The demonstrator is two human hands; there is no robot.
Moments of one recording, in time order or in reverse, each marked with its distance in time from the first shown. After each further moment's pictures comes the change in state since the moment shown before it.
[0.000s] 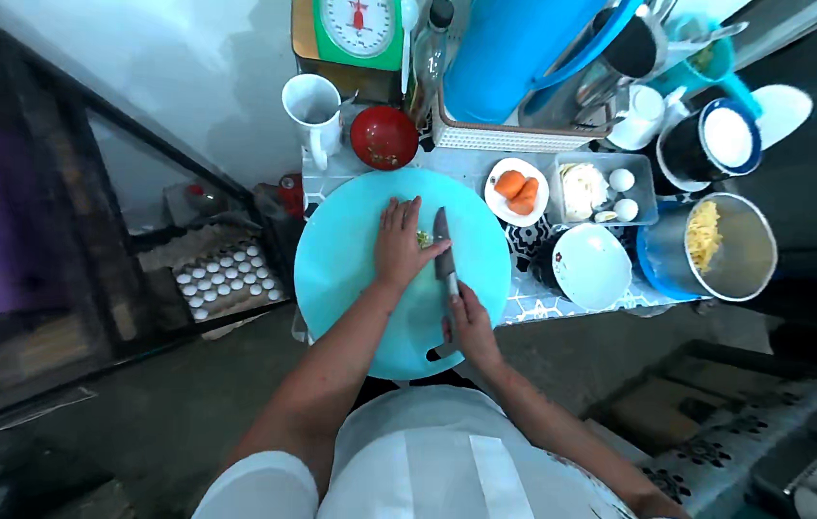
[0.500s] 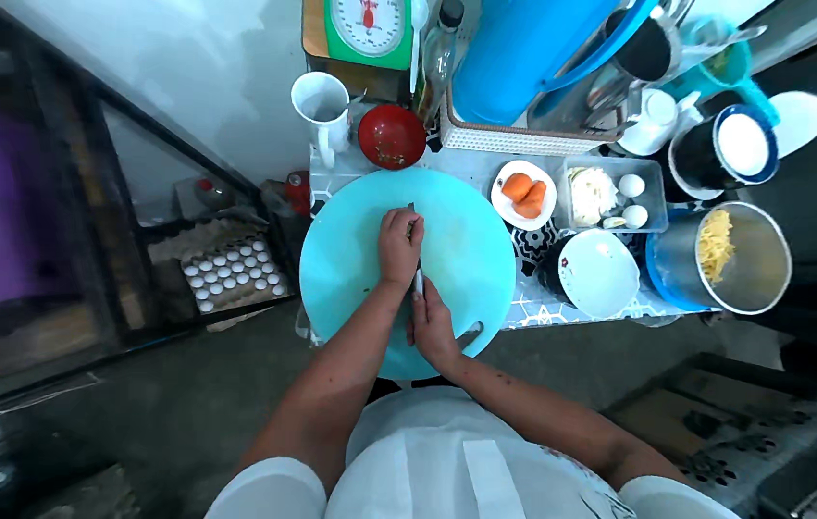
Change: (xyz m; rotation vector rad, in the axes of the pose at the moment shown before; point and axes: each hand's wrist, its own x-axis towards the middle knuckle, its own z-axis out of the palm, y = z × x) left_hand -0.002 0.001 0.002 -0.305 0.309 -0.094; right_hand 0.013 -0.006 0.060 -0.018 -0.066 -0.105
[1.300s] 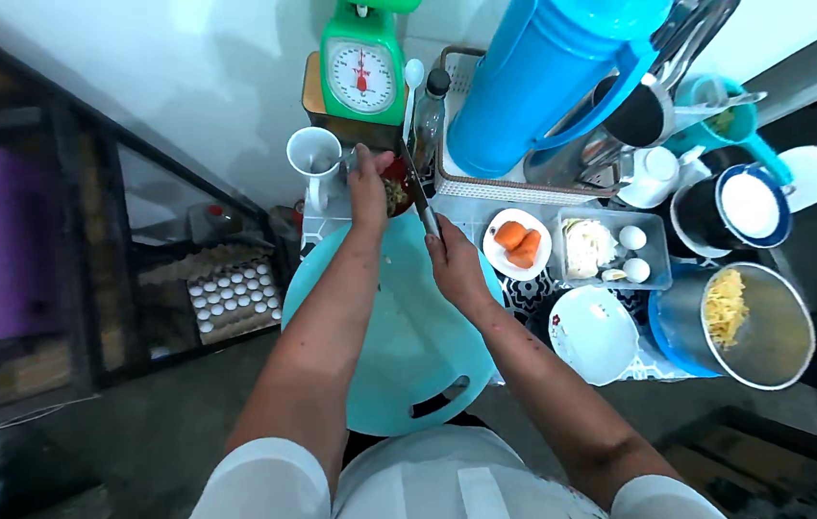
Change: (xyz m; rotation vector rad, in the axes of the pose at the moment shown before) left_hand 0.167 0.034 -0.010 -0.474 0.062 -0.466; right_hand 0.121 -0.110 -0.093 -0.461 0.052 -0.324
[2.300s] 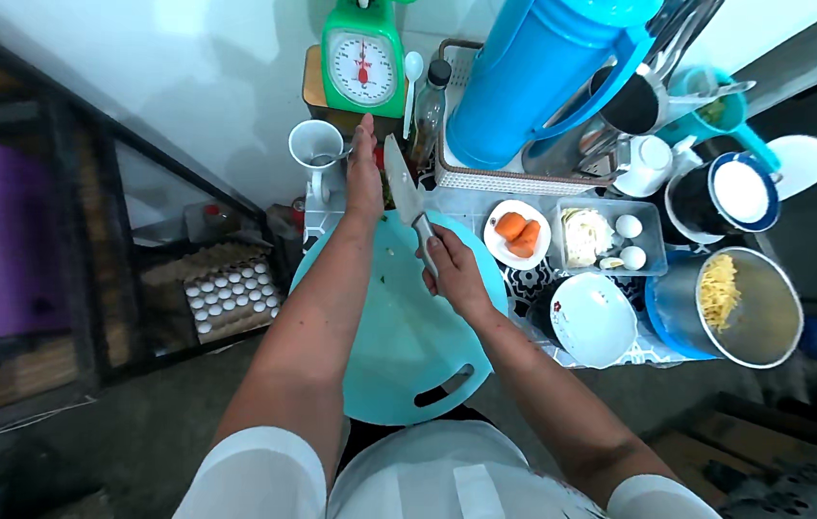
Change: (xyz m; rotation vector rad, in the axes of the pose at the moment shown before) left_hand 0.013 -0.004 -0.011 -0.249 -0.126 0.119; right_hand -0.027 0.002 0.015 0.533 -0.108 0.118
